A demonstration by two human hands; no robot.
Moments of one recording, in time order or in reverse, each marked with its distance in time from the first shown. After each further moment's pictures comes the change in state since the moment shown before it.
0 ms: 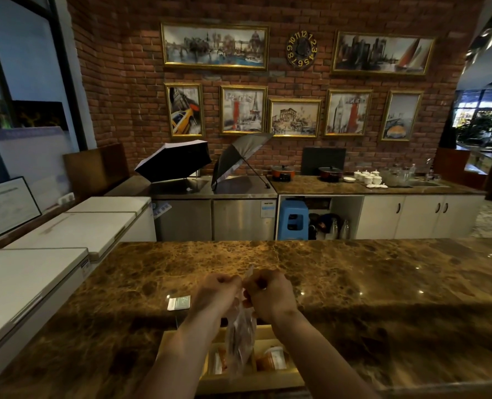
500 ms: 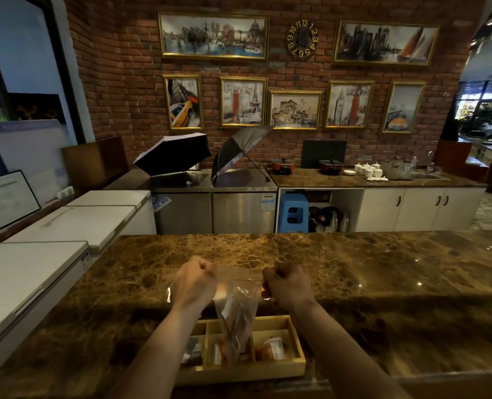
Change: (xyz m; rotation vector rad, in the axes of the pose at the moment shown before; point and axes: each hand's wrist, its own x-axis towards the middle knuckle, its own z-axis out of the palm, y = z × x) left_hand 0.020 -0.013 -0.022 0.323 0.196 0.201; right_hand 0.001 0.010 -0.030 0.080 0.025 0.071
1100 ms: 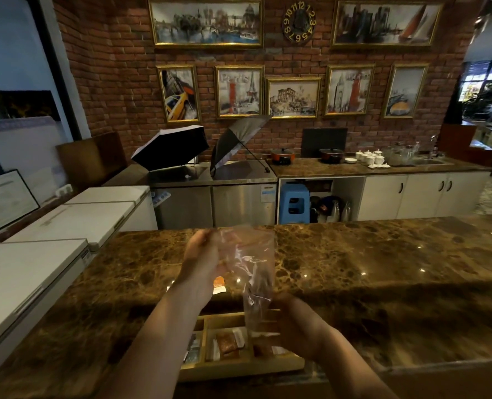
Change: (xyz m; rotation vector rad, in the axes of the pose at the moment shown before) left_hand -0.001 0.046 0.005 -0.810 -0.167 -0.148; right_hand 0.009 0.079 -0.013 0.587 -0.526 0.421
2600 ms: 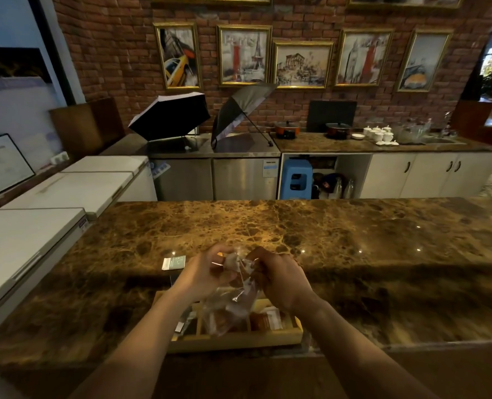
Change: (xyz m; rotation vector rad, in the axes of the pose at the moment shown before) left_hand 0.051 -0.099 -0.054 0.931 -0.386 0.230; right_hand 0.026 -0.012 0.018 -1.354 0.342 -0.639
